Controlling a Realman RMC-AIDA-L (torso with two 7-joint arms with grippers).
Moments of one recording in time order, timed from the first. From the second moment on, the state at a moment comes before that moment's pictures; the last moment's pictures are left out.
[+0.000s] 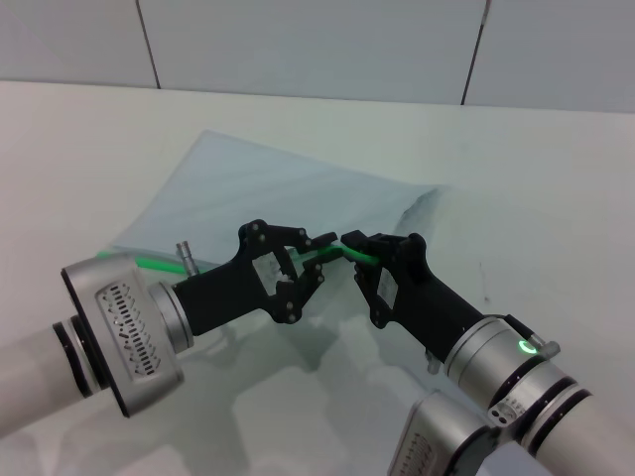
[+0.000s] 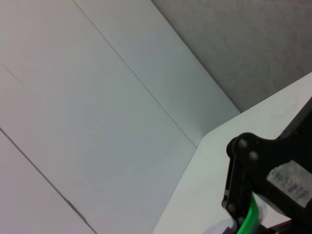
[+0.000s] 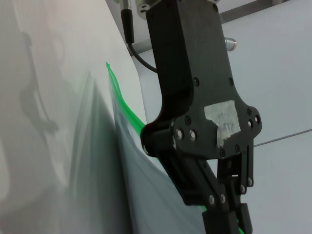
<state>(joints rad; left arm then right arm) -0.62 -2.04 0.67 -0.10 1.55 1.35 0.21 0.49 2.05 -2.88 -0.73 1.17 -0.81 -1.51</state>
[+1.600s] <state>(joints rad) -0.58 -2.03 0.65 -0.09 1.47 1.33 0.22 0.49 2.04 -2.87 -0.52 1.31 -1.14 -1.16</state>
